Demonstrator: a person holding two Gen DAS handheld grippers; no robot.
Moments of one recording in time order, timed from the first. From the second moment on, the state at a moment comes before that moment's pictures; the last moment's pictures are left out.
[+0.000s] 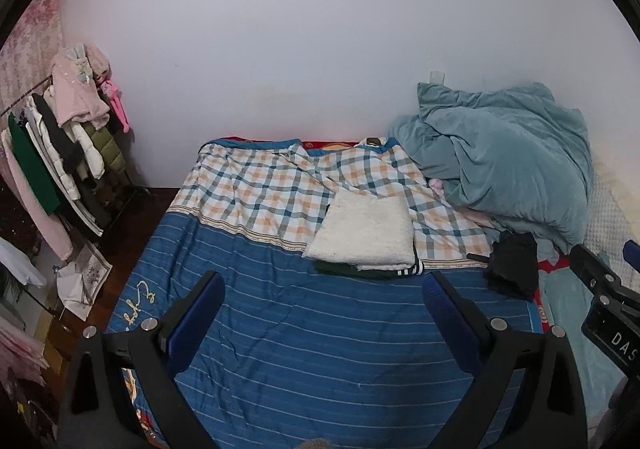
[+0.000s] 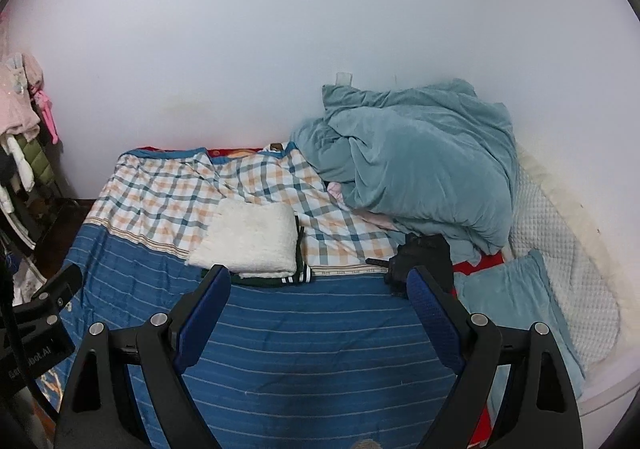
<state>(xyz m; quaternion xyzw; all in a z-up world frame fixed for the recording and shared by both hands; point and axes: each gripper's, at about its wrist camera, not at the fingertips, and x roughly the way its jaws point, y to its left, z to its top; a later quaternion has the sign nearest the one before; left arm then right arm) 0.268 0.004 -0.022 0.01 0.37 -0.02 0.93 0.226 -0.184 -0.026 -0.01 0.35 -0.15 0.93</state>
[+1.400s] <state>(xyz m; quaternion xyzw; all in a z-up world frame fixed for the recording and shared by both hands) 0.225 0.011 0.004 0.00 0.32 -0.01 0.95 0.181 -0.165 0.007 -0.01 0.32 -0.11 0.94</state>
